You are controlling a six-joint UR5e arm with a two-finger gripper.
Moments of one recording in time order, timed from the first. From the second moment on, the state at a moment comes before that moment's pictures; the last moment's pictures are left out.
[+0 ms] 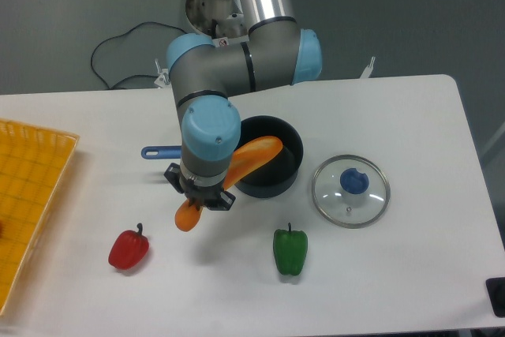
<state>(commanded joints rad) 2.30 -1.96 -1.57 -1.25 1.29 0.77</state>
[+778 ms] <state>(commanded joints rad) 2.37 -1.88 -1.70 -1.25 1.26 0.93</state>
